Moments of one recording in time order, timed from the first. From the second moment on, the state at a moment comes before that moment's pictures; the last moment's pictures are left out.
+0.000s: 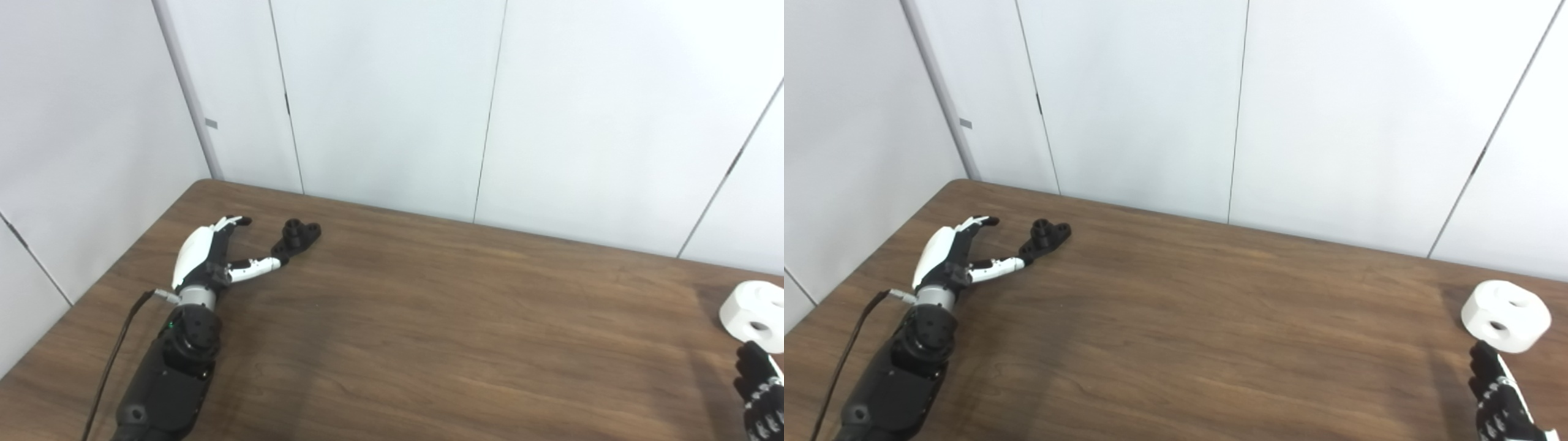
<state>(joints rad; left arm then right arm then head) -0.29 0.47 0.14 0.26 0.42 0.26 0.12 0.09 -0.20 -0.16 -0.04 0.17 -0.17 0.14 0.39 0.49</state>
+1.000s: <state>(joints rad) -0.42 0.47 0.05 0.48 0.43 0.26 0.16 0.10 -0.20 -0.16 -0.05 0.17 -0.17 0.13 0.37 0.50</state>
